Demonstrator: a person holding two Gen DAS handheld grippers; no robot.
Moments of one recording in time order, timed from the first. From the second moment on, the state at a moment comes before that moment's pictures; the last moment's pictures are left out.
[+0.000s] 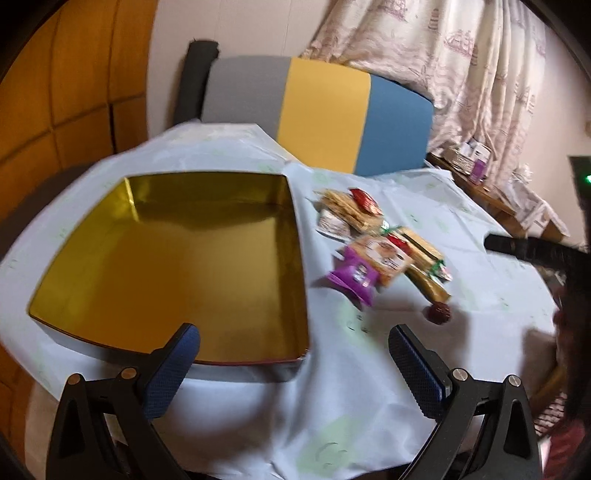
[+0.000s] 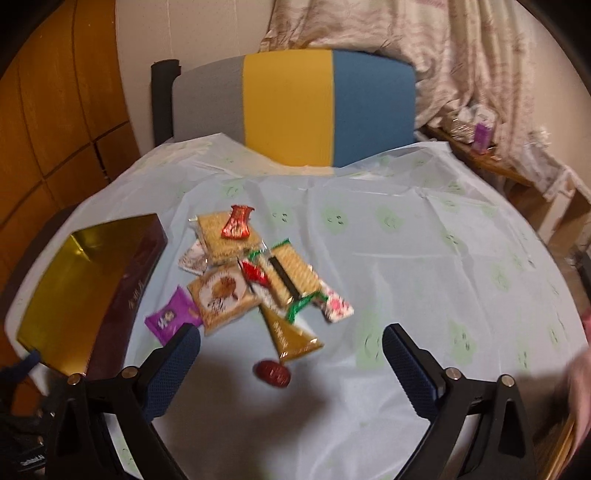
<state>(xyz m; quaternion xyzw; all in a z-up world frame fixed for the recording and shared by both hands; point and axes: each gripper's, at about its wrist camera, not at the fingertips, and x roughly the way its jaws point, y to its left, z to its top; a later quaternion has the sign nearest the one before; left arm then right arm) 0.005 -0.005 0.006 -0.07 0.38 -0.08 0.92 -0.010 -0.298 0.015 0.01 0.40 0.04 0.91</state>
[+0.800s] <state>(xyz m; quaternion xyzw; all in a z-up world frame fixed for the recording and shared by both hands) 0.051 -0.128 -0.006 0.00 0.44 -0.28 0.85 0.099 -0.386 -0.038 0.05 0.50 0.10 0.86</state>
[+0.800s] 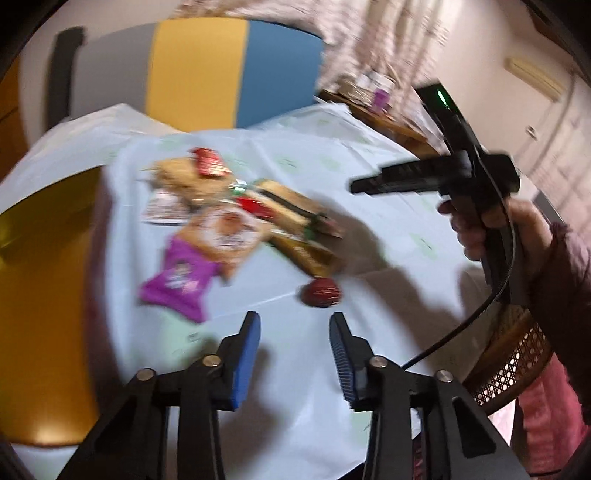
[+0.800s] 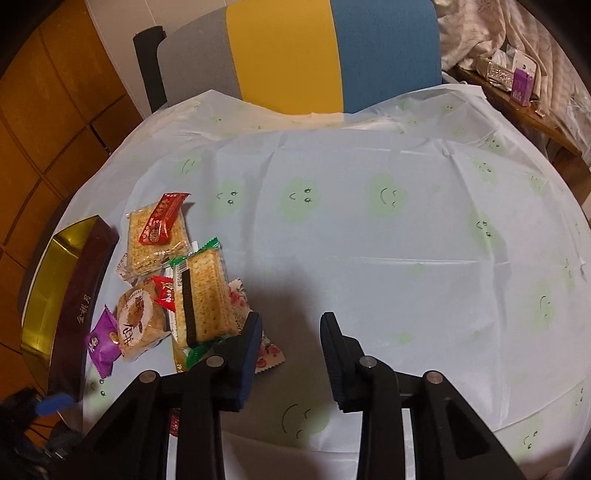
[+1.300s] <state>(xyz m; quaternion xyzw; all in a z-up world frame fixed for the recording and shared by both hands) 0.087 -0.192 -0.050 0.04 0.47 -0.27 0.84 0.097 -0.371 -0.037 0.05 0.50 0.14 0.85</state>
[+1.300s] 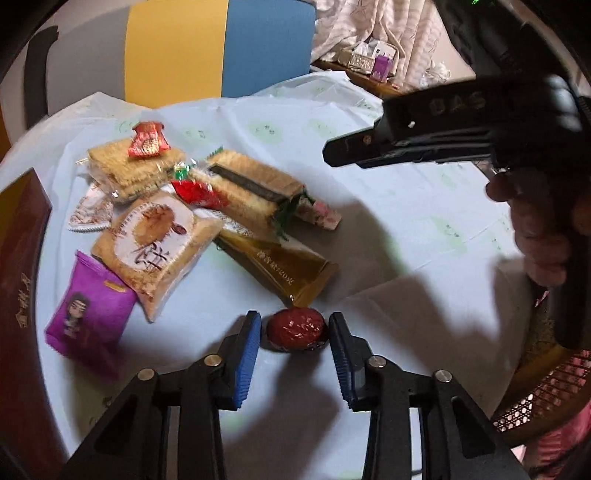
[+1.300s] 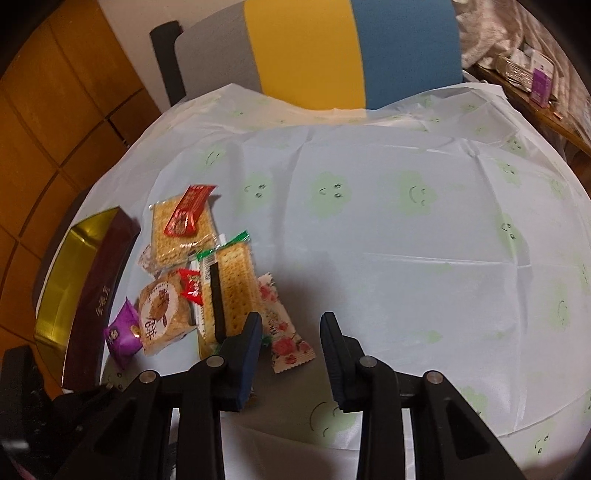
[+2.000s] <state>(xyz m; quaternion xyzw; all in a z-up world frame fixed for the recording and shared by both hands) 0.036 -0.136 -0.048 0.01 0.45 -0.26 0.86 0.104 -0.315 -0.058 0.00 0.51 0.20 0.84</state>
